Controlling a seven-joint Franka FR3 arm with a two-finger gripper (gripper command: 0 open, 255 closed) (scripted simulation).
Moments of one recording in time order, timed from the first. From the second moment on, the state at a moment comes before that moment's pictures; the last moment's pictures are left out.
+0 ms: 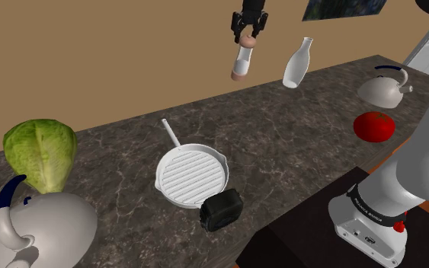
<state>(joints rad) -0.05 0.28 -0.08 -1.51 0.02 1.85 0.11</state>
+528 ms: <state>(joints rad) -0.05 0.28 -0.08 -1.39 0.02 1.74 0.11</state>
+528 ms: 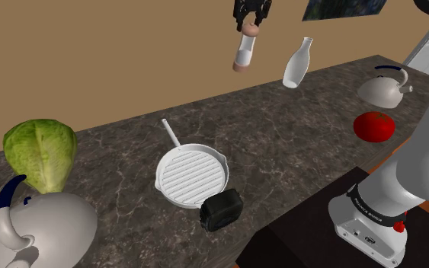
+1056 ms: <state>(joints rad) -0.05 0.31 -0.08 -1.24 0.03 1.62 0.11</state>
